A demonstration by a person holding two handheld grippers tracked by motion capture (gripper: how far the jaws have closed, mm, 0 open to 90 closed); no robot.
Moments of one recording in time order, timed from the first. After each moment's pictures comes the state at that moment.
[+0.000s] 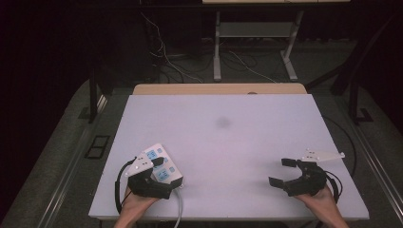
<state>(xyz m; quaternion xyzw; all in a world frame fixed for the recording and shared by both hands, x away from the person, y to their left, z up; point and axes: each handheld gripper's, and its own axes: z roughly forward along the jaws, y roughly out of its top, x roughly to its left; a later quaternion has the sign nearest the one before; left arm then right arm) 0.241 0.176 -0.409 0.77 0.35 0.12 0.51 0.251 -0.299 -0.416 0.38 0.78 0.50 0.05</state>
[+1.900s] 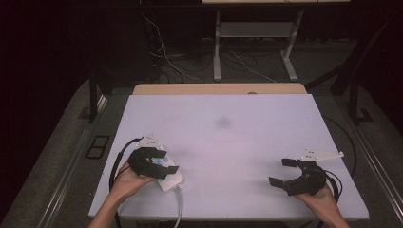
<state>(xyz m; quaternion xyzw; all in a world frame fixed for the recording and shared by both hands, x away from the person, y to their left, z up) 0.297 0.179 -0.390 0.86 0.33 0.05 0.38 0.253 -0.299 -0.417 0.38 0.78 0.49 0.05</state>
